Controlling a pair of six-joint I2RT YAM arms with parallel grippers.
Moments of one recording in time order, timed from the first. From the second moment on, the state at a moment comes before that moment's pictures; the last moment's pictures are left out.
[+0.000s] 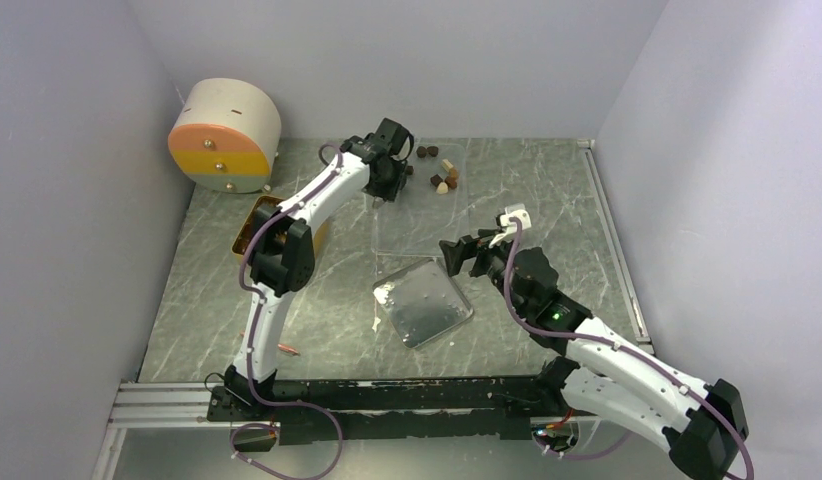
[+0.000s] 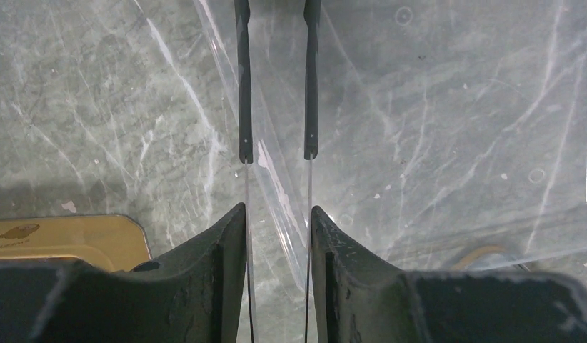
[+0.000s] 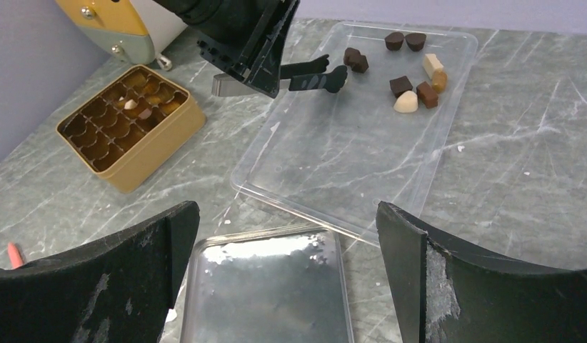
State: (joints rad) left arm -0.55 2.24 2.13 -0.89 -0.16 -0.15; right arm 0.75 0.80 0.52 0.20 0.28 0.25
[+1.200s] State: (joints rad) left arm -0.48 2.32 2.14 -0.86 -0.05 -0.13; right arm 0.75 0.72 0.51 0.18 0.28 0.25
